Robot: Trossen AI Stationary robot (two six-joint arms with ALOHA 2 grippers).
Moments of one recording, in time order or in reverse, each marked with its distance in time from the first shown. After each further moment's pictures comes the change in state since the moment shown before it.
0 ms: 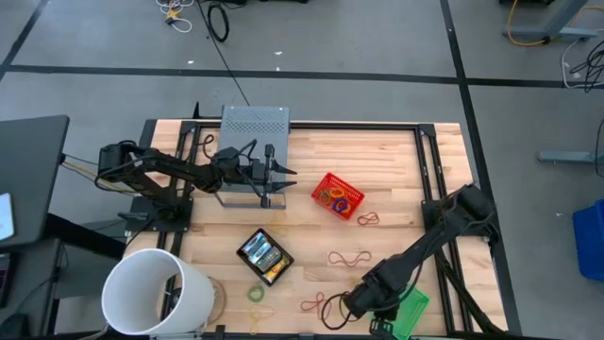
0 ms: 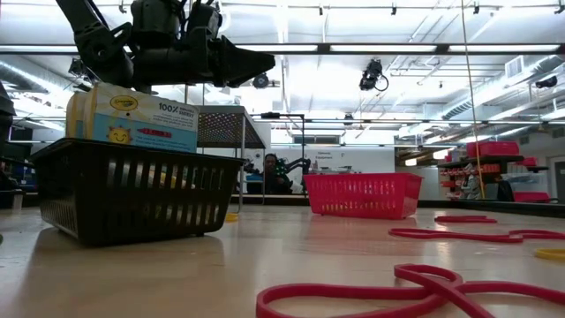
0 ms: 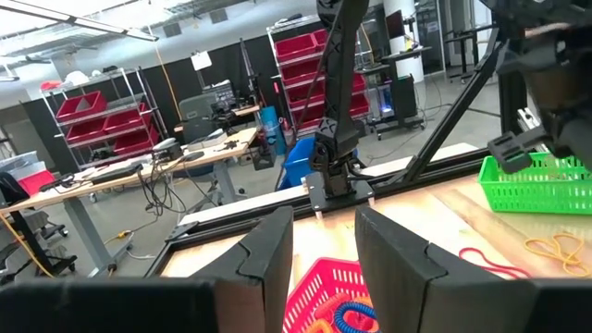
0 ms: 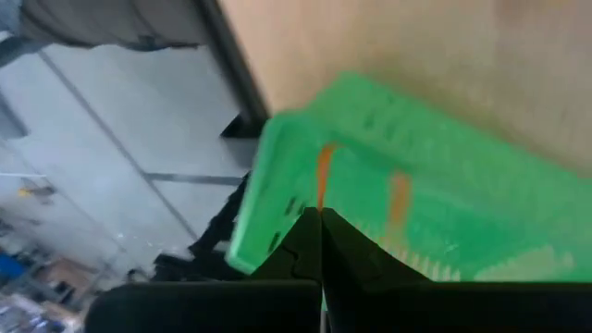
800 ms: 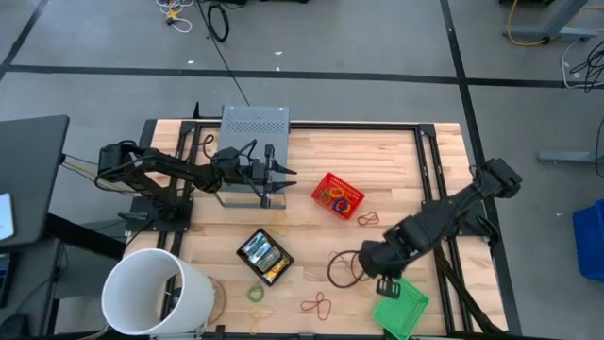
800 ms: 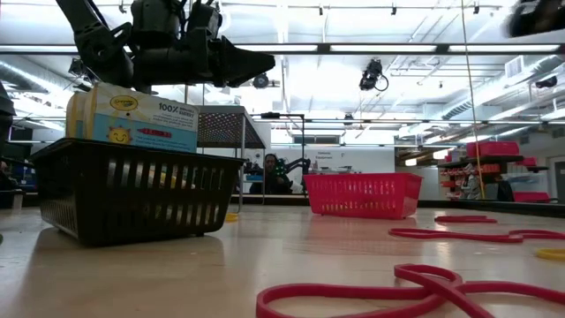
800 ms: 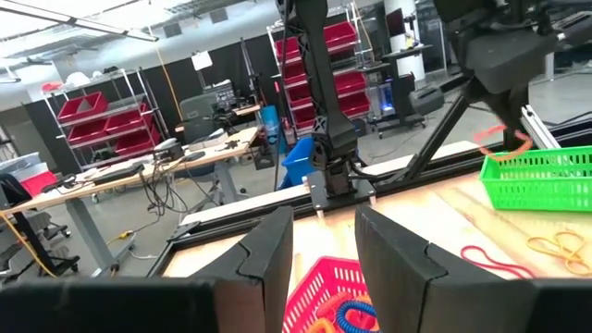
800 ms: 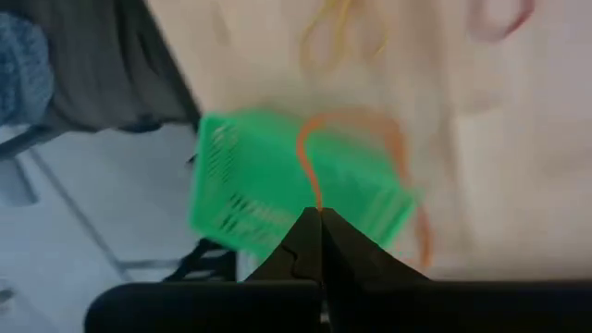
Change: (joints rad) left arm 0.000 0.000 0.000 -0.003 -0.003 0.008; right arm -0.124 -0.333 0.000 -0.299 0.355 -0.135
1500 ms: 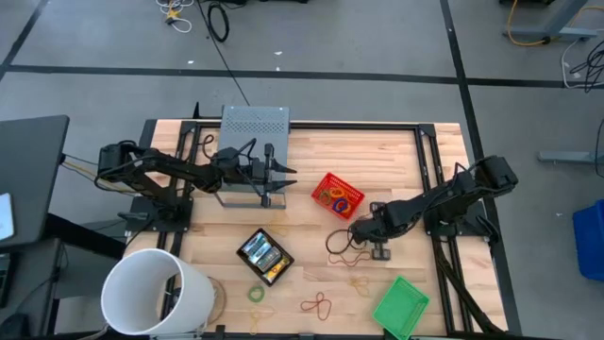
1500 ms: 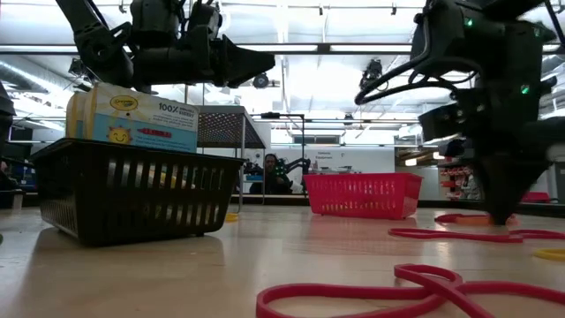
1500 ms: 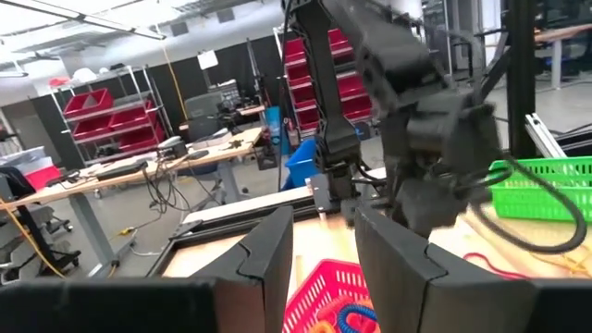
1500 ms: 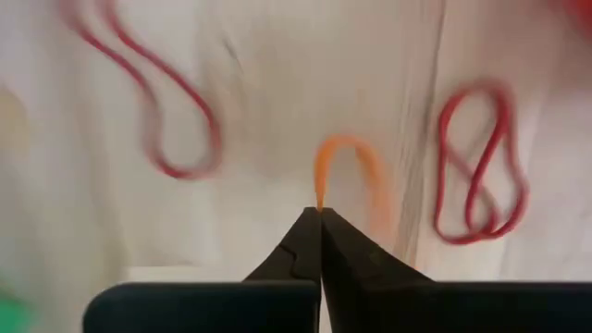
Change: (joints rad) left arm -0.001 0.000 0.000 0.009 -0.014 -0.027; right arm -0.266 0.004 -0.534 0.407 0.300 -0.569
